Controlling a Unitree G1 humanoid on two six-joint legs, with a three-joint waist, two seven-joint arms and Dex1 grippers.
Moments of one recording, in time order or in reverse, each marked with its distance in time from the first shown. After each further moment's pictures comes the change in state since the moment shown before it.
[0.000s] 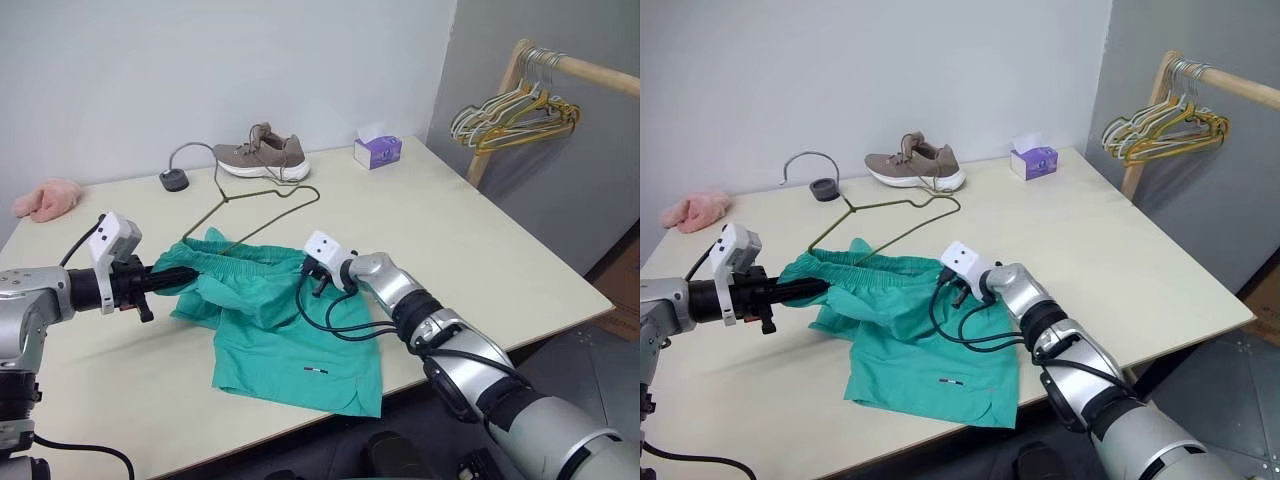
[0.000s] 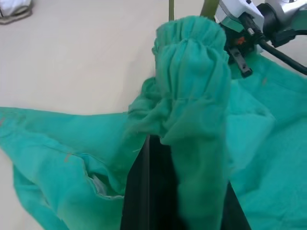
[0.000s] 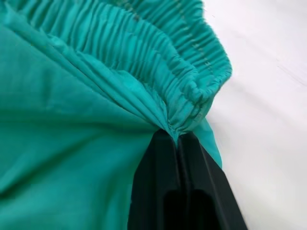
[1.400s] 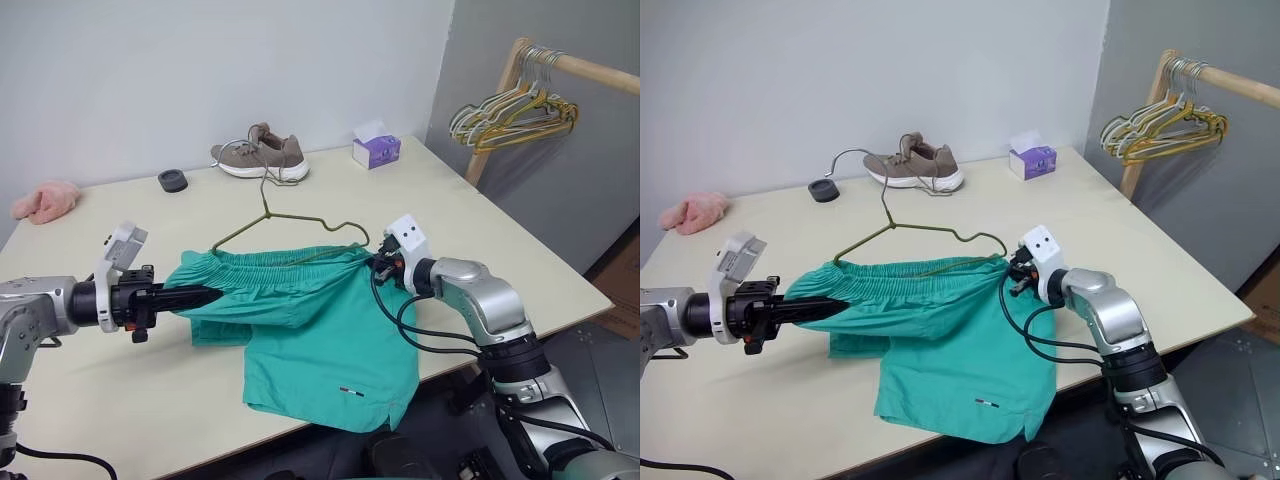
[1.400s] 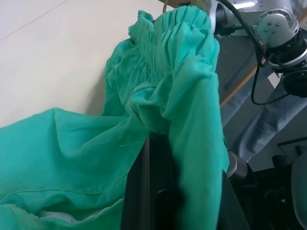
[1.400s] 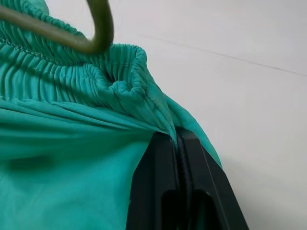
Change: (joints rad) left arm 0.069 0.062 0.015 -0.148 -0.227 0.246 -0.124; right arm 0.407 -0.312 -0.134 -0.992 0.352 0.633 0.021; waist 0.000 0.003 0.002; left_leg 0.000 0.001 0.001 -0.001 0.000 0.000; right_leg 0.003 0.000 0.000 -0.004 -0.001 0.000
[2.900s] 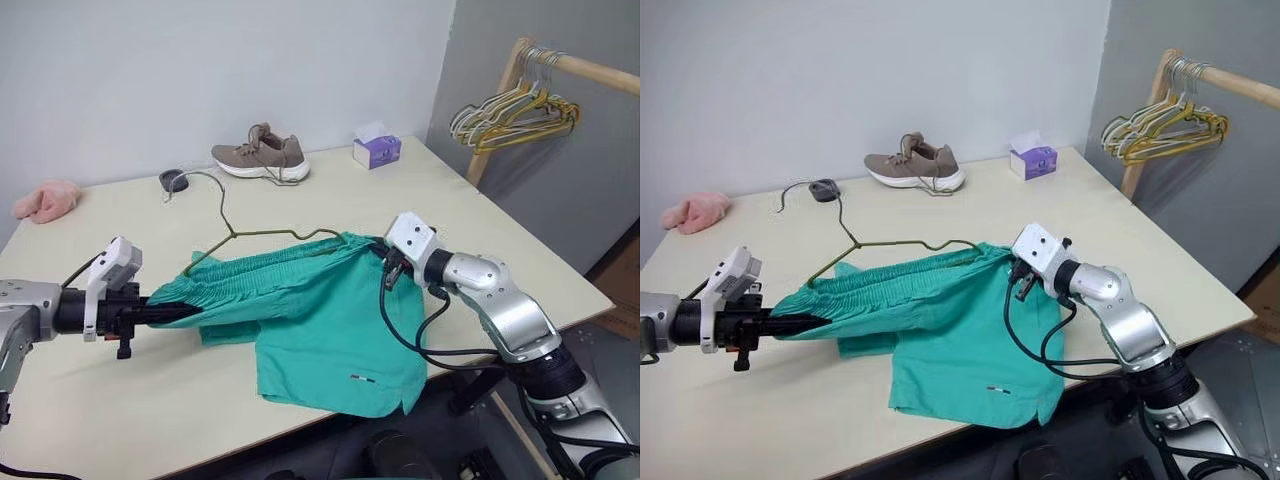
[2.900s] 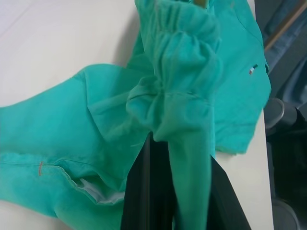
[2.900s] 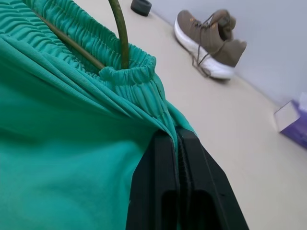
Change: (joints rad) left arm 0.067 0.074 -0.065 0.115 0.190 -0.288 -0.072; right arm 0.050 -0.194 0.143 -0.158 -0.123 -0.412 -0.010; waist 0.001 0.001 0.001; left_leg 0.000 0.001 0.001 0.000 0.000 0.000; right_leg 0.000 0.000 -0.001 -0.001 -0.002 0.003
